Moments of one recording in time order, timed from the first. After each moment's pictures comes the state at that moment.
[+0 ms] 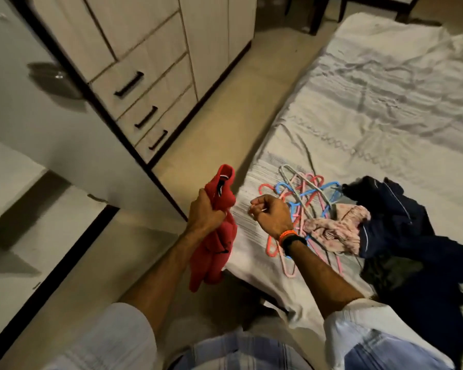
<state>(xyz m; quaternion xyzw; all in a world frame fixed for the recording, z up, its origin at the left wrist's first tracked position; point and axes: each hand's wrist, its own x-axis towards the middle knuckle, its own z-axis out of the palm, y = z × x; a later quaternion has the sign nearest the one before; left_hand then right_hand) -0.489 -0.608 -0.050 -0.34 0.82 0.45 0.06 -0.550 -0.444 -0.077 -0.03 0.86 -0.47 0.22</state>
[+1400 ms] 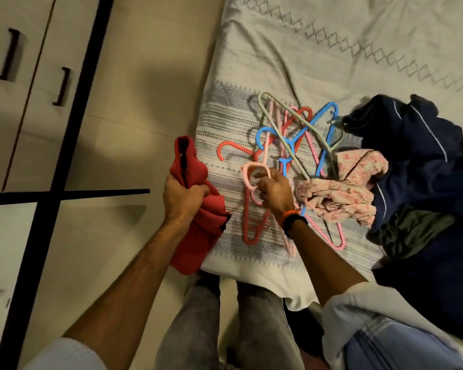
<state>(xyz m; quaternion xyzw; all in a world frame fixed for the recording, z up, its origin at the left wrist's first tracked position) -0.634 -0.559 -0.221 -0.48 0.71 0.50 0.13 -0.657 -0.372 -0.262 0.28 0.70 -0.60 0.26</state>
